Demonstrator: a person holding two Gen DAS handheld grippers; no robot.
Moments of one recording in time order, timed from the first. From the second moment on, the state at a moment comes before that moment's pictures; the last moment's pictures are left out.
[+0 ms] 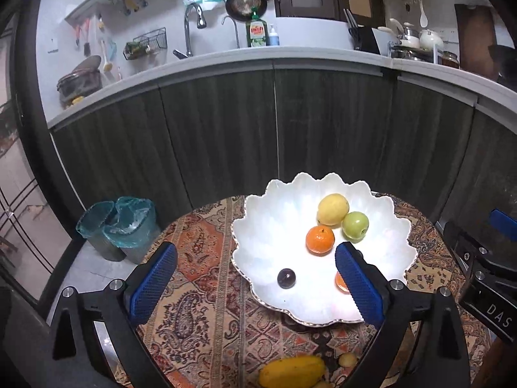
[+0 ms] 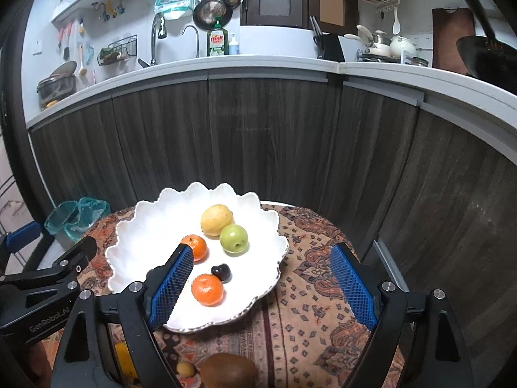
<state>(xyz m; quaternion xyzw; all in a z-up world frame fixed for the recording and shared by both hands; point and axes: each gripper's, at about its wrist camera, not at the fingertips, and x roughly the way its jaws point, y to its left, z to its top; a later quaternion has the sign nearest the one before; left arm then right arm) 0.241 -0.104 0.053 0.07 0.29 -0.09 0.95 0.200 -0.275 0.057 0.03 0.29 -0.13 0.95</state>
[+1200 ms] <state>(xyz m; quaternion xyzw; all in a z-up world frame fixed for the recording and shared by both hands) 0.194 -0.096 0.011 0.09 0.33 -0.09 0.94 0.147 -0.269 0.021 0.04 0.32 -0.13 0.94</state>
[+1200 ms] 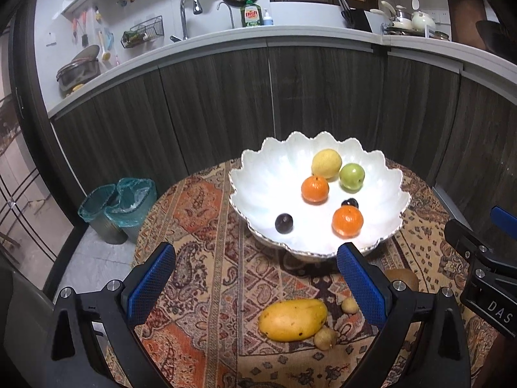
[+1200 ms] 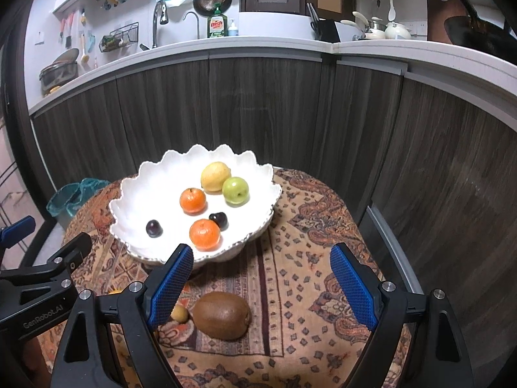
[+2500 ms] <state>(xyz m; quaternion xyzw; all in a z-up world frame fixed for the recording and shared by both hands) 0.217 -0.115 -0.094 0.07 0.45 -0.11 0.88 0.158 -0.279 -0.058 0.04 0.39 -0.13 0.91</state>
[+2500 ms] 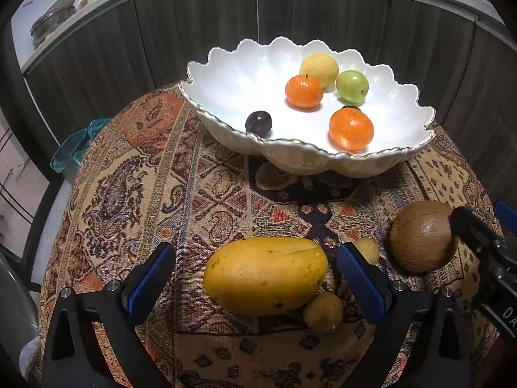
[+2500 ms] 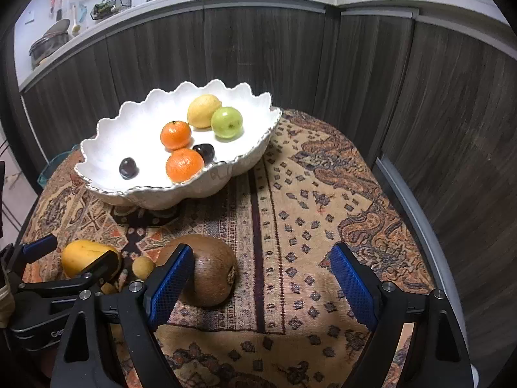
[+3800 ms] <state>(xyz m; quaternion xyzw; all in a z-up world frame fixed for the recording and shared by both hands) 0.218 -0.095 -0.105 0.05 0.46 -0.10 0.88 0.185 -0.256 -0.082 0.07 0.43 -0.08 0.90</state>
